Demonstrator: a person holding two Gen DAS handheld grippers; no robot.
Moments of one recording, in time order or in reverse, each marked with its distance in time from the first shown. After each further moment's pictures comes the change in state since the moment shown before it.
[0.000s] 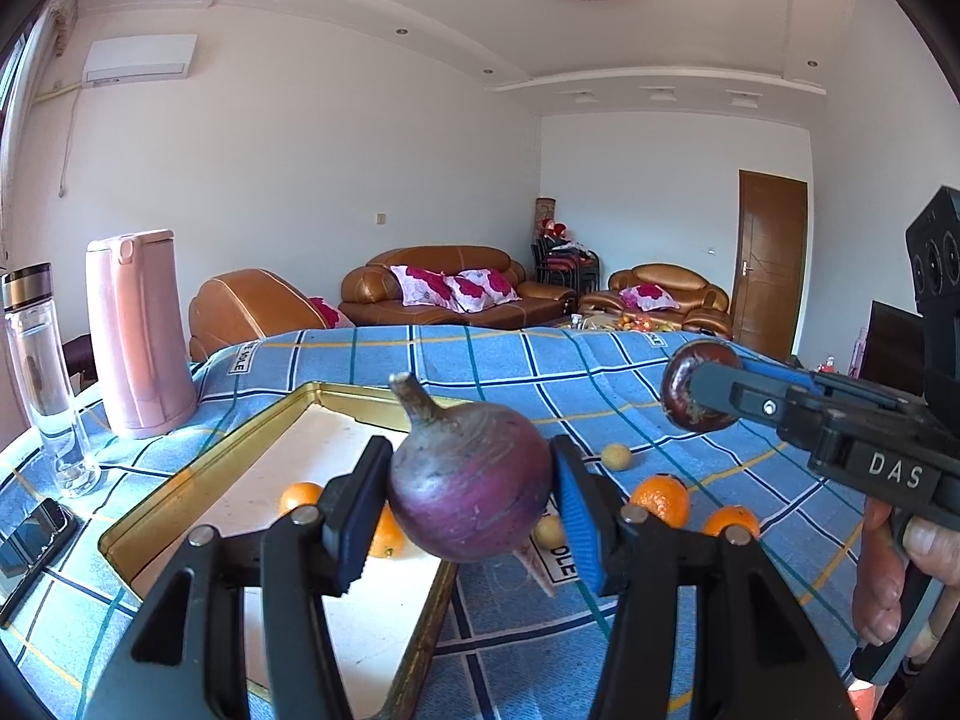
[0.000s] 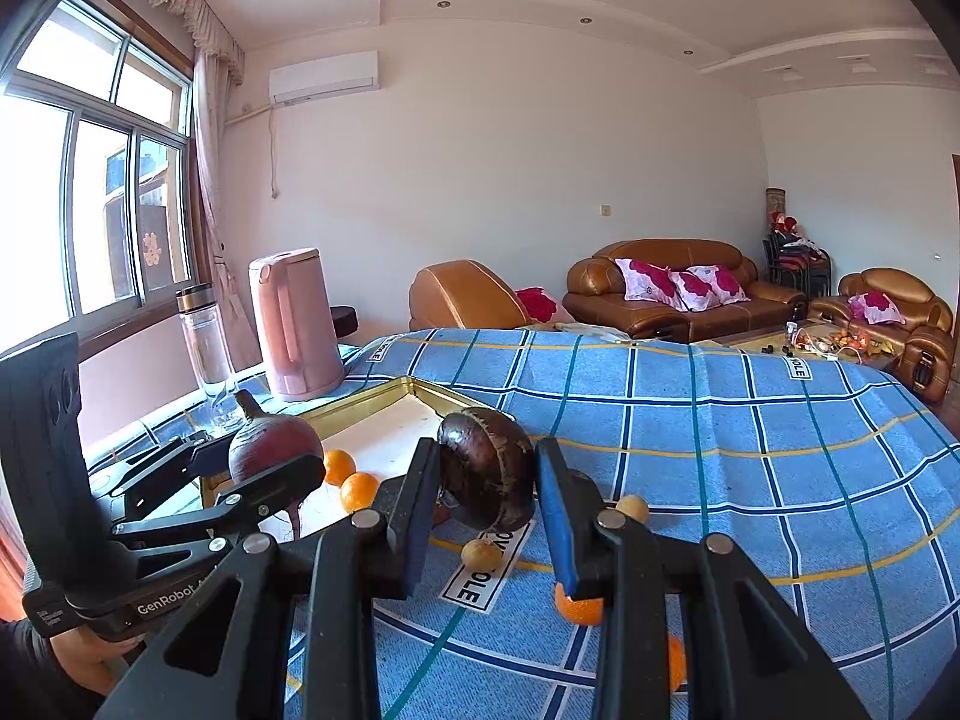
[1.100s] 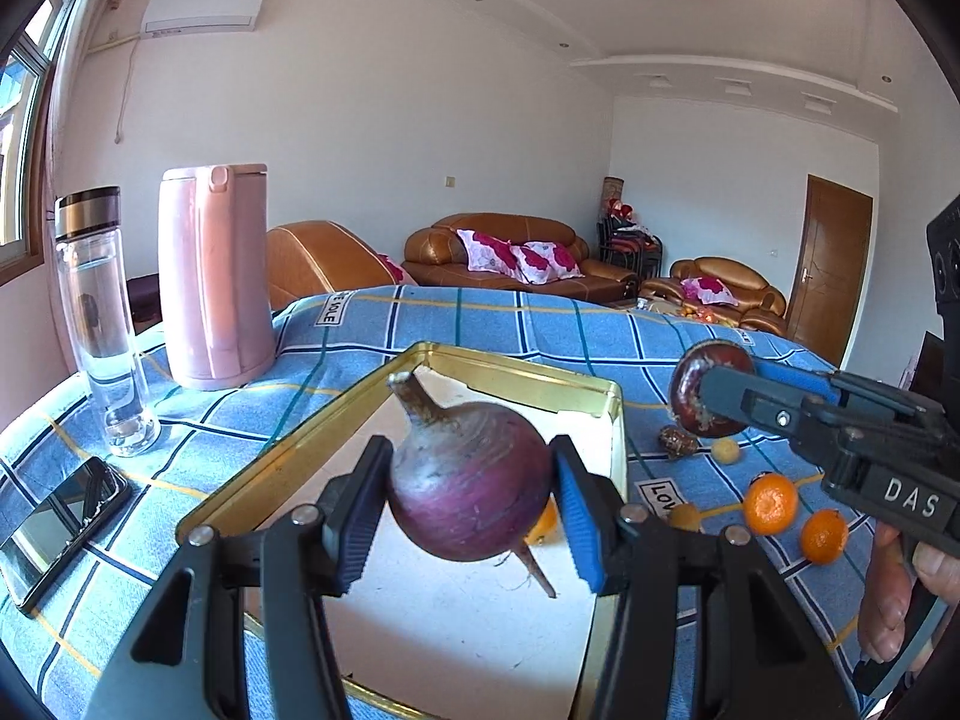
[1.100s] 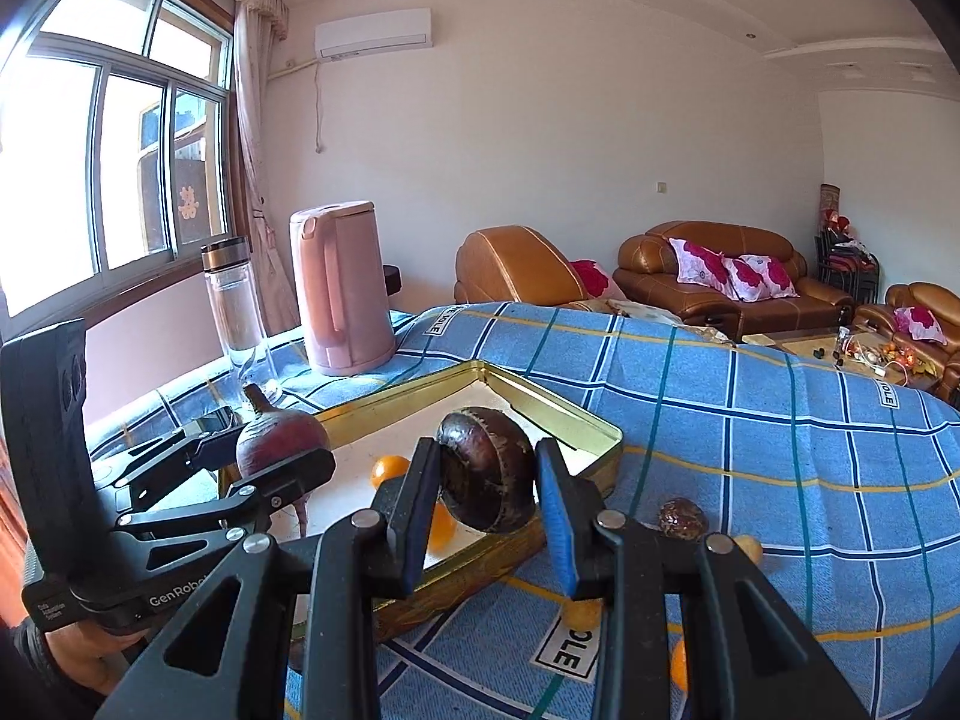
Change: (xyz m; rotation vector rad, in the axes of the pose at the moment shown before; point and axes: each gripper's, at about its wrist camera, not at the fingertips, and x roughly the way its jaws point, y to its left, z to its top) left arm 0.019 0.076 -0.006 -0.107 0.089 0.131; right arm 0.076 0.061 0.016 -0.078 0.098 0.100
